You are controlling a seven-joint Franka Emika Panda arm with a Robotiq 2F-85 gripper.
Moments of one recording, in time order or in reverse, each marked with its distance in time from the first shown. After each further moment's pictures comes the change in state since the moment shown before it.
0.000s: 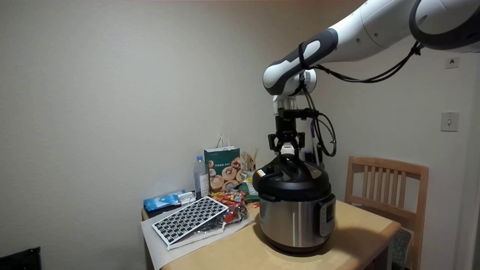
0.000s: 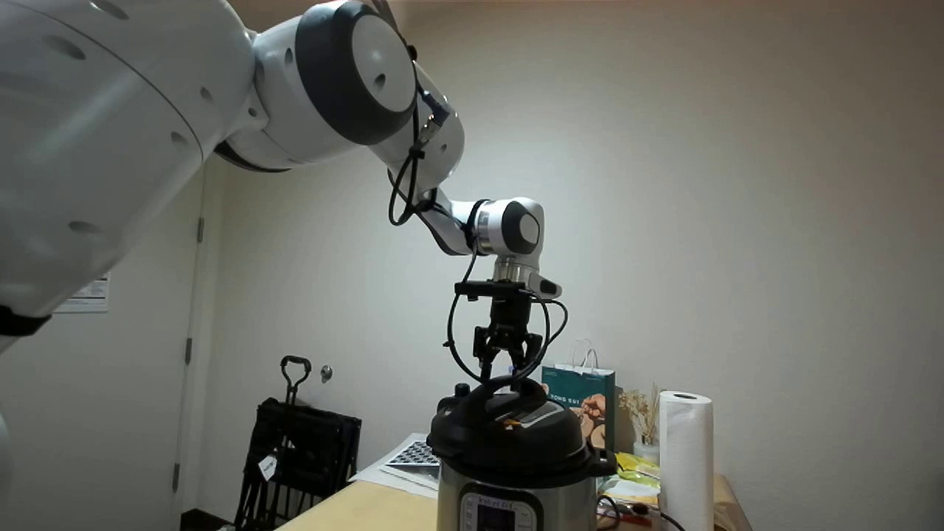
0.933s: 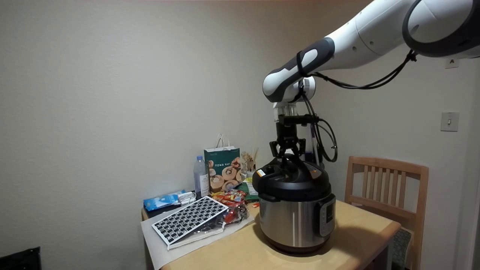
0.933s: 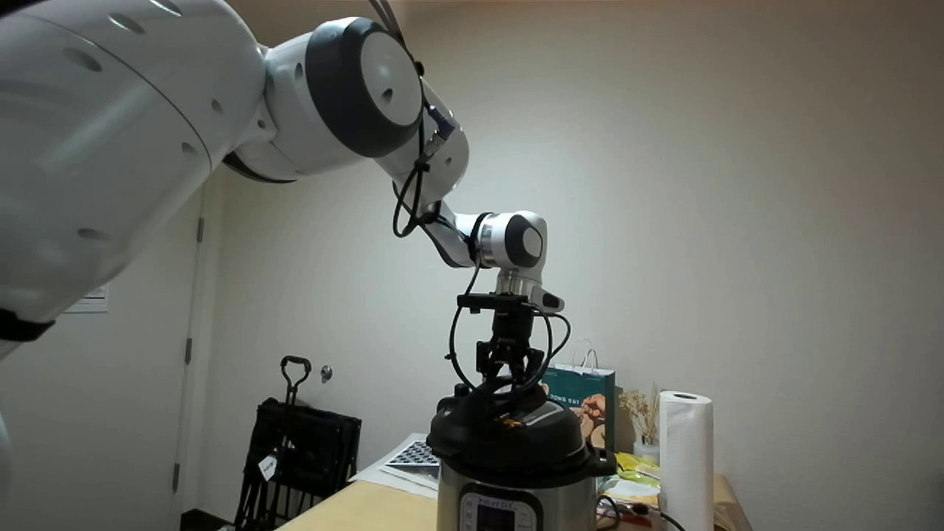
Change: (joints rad) arm -0.004 0.037 -0.004 0.002 -0.001 -0.003 0.000
